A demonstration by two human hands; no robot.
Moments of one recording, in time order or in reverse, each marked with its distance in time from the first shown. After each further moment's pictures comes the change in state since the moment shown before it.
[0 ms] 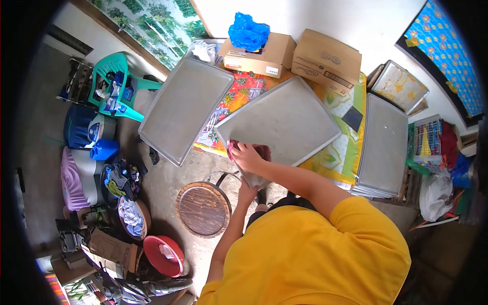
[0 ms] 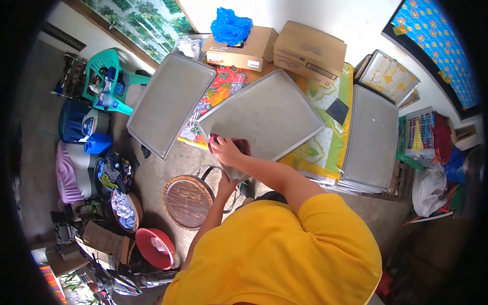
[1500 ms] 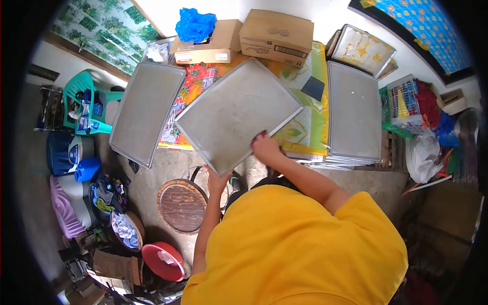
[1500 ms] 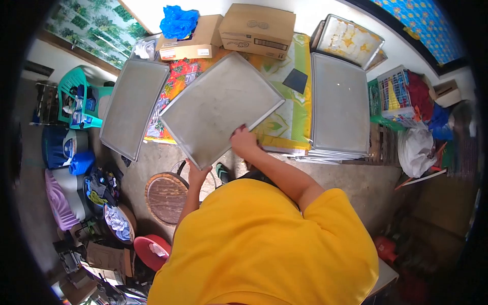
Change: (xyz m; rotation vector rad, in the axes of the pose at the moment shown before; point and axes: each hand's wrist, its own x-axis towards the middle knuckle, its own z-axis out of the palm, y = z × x) left_hand -0.002 -0.007 0.014 0.390 0.145 0.048; right_hand -0.153 0.051 -0.115 0.173 -0.602 0.718
